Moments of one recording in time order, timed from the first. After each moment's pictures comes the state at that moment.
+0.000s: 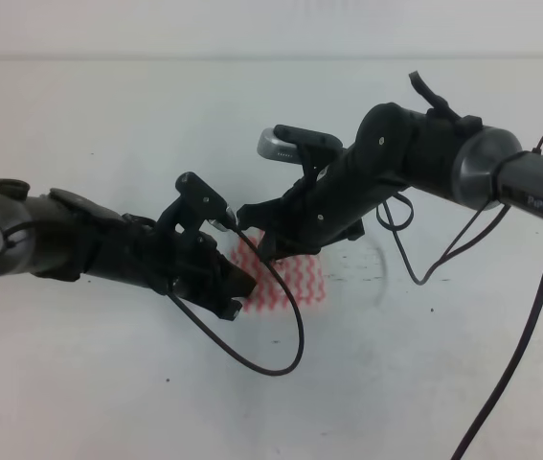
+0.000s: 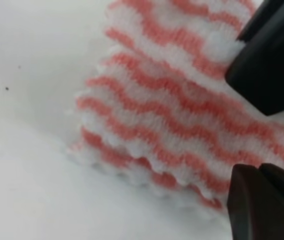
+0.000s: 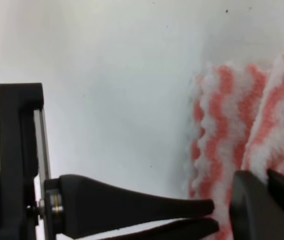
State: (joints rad) left arm -0.33 1.97 -1.10 -1.27 0.60 1.76; right arm 0.55 2.13 -1.67 0.55 0.75 0.00
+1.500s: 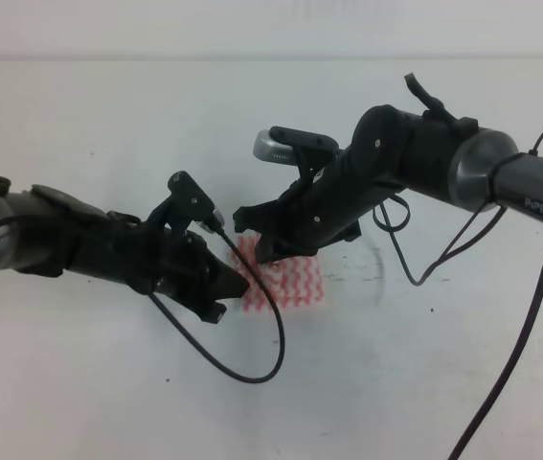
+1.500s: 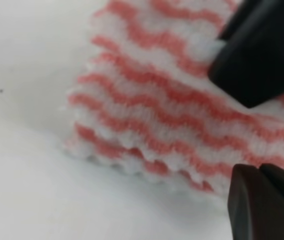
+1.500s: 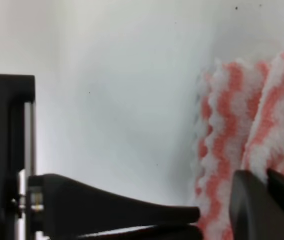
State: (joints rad) left arm -0.29 1.97 -1.10 -1.25 0.66 1.82; right arm 0.56 2.13 -1.67 0.55 0.74 0.00
